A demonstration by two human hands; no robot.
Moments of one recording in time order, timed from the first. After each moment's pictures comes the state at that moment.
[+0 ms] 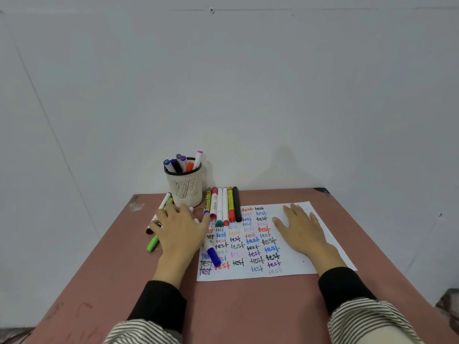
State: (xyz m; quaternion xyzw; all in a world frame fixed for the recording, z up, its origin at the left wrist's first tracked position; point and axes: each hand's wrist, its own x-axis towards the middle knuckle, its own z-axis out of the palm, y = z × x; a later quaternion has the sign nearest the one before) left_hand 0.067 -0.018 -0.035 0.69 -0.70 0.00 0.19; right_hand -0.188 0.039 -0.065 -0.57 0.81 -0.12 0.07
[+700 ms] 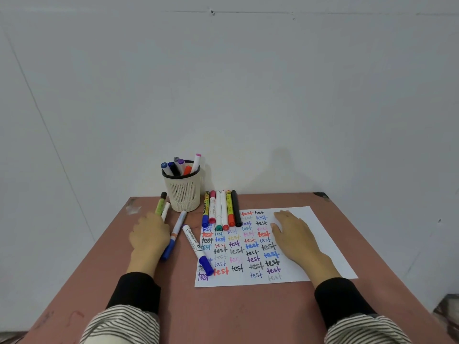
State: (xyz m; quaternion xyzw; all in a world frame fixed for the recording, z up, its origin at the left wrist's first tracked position) left_hand 0.115 -0.073 -0.048 0.75 -0.64 -0.09 0.15; right_hand -0.169 0.044 -0.056 -0.58 0.78 -0.20 0.08
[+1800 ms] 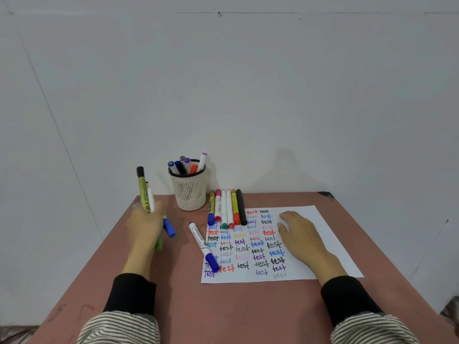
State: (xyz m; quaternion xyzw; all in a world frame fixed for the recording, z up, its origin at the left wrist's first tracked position) left_hand 0.131 -0.062 -0.034 0.68 -0.50 -0.26 0.48; right_hand -0.170 0.045 -0.058 -0.58 0.77 -0.24 0.07
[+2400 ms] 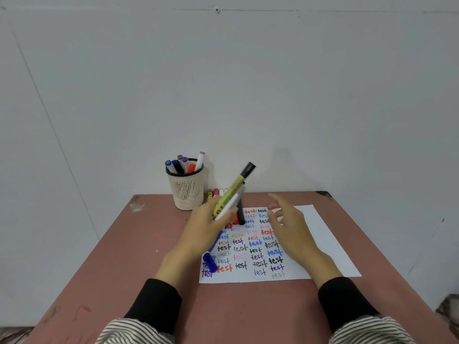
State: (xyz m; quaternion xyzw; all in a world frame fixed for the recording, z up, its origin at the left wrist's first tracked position) left_hand 0.053 -0.013 -0.024 0.34 -0.78 -0.34 0.40; right_hand -0.150 0.048 -0.044 -0.60 0.66 -0.44 0.09
